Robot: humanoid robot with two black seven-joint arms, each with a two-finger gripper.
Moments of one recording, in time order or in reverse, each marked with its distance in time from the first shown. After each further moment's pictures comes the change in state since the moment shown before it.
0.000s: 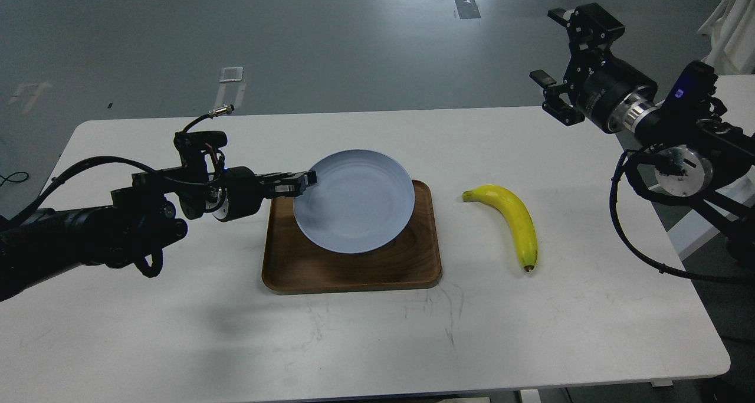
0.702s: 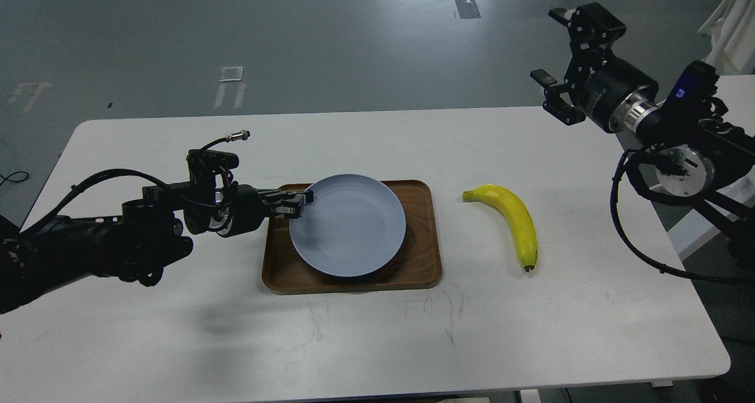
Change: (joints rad) left arm 0.006 -0.040 0.116 0.071 0.020 0.059 -0.005; right arm -0.004 -0.005 0.008 0.001 0.000 0.000 0.000
